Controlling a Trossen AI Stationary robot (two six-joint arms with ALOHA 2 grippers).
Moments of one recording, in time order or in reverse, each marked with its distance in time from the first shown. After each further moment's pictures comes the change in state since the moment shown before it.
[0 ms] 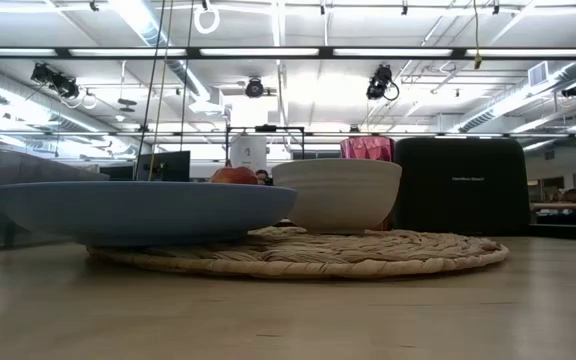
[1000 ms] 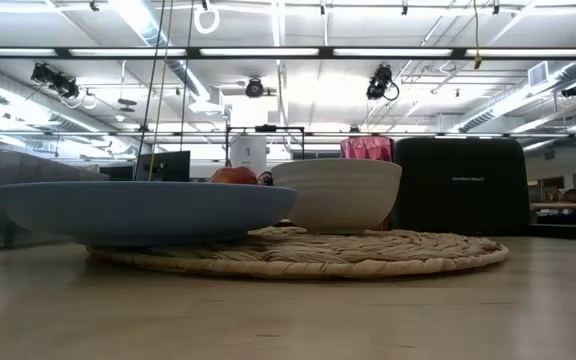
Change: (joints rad) left arm 0.065 -0.012 0.001 0.223 0.033 0.104; right arm -0.134 0.132 0.000 0.239 -0.150 0.044
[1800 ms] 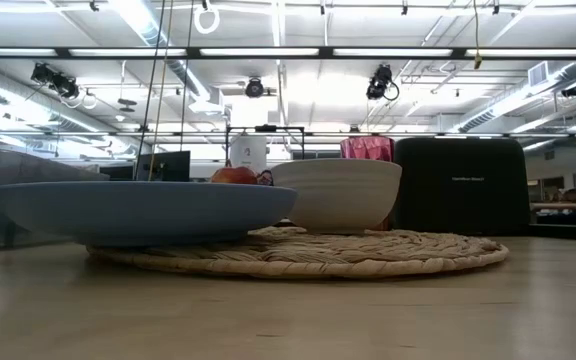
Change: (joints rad) left arm 0.089 -0.065 0.000 -0.130 -0.061 -0.094; right arm 0.002 -0.002 0.000 -0.129 0.026 -0.049
